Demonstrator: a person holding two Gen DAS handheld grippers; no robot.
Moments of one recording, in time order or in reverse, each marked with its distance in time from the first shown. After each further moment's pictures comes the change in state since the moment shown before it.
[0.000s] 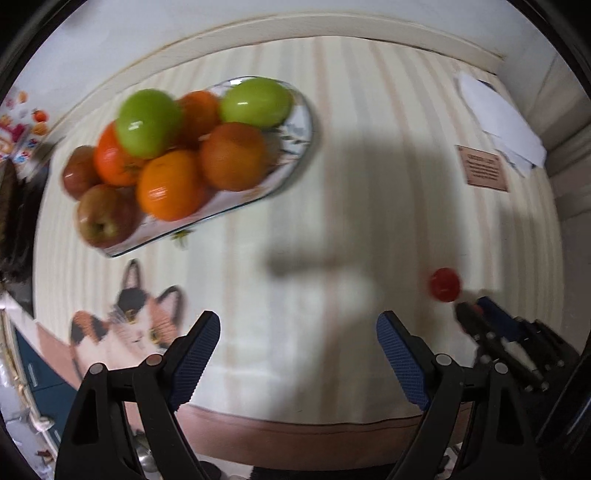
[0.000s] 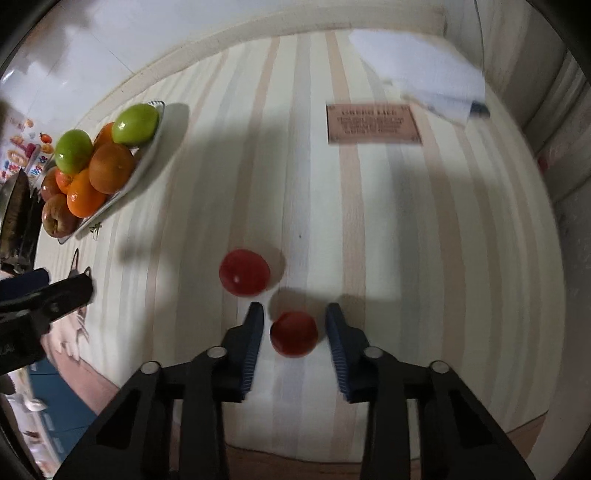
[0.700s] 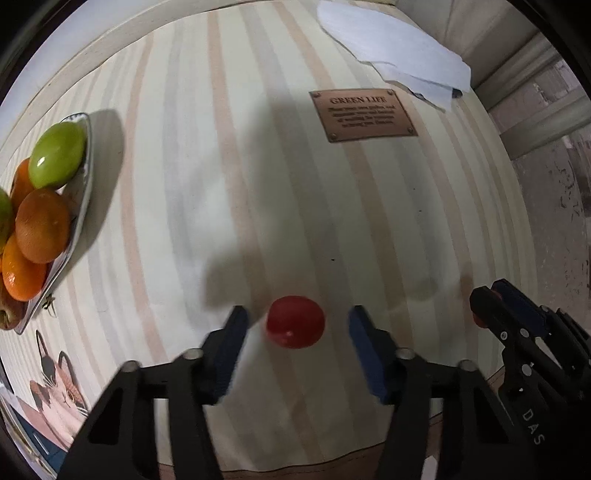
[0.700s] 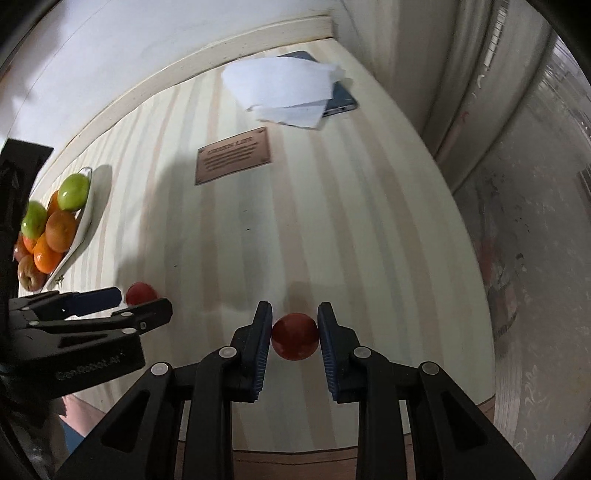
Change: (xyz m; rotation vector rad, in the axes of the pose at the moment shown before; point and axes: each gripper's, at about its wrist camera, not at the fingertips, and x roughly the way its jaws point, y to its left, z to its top) left arm 0.049 -0.117 0.019 0.253 0.064 -0.138; right arm -0.029 -0.084 -0.006 0.217 -0.062 -0.100
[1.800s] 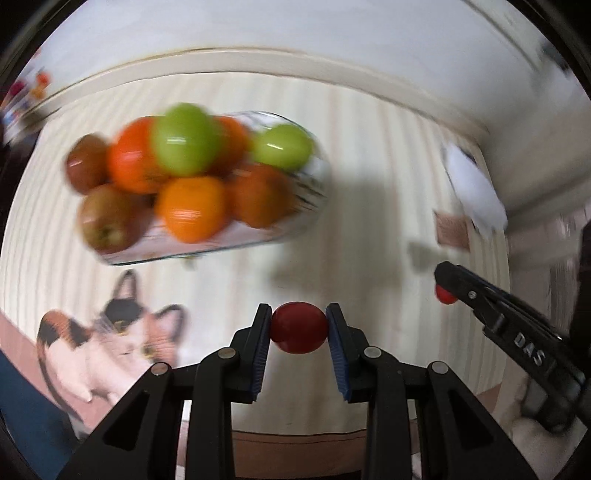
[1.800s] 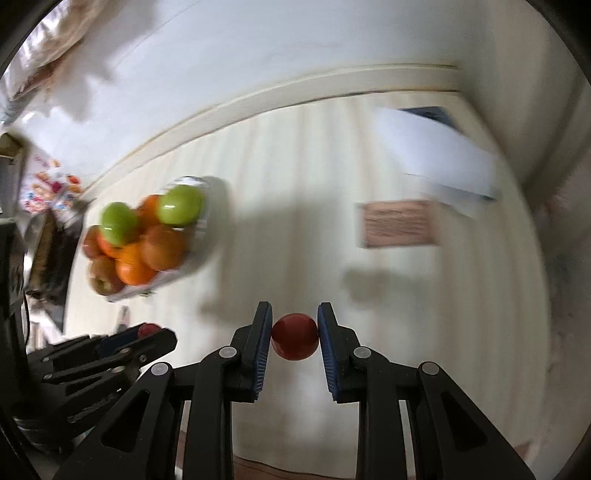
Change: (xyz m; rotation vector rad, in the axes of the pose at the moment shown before) left arm -0.104 0.145 -0.066 -0.403 -0.213 -0.071; right arm -0.026 0.130 0.054 -0.173 -0.008 0.265
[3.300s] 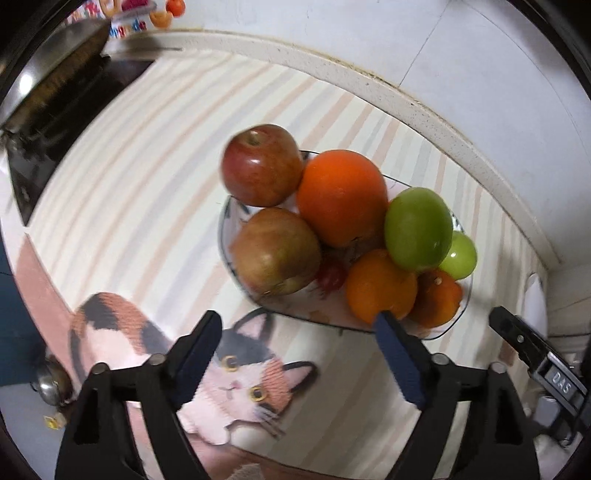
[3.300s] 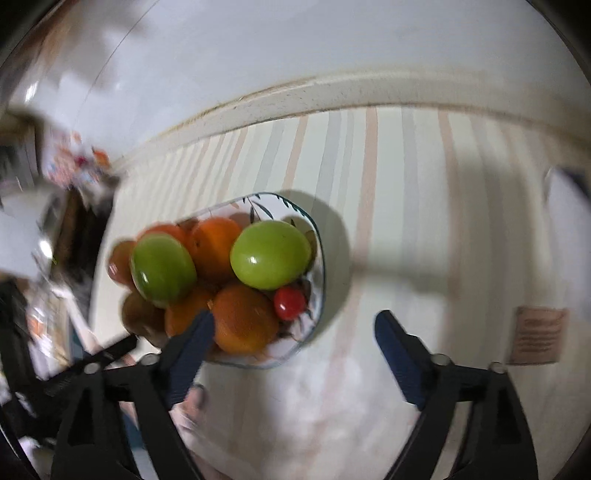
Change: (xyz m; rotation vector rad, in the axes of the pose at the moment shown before) left arm -0.014 0.143 0.035 -0.348 -0.061 0.137; right arm 0.082 0.098 0.081 -0.182 0.124 0.026
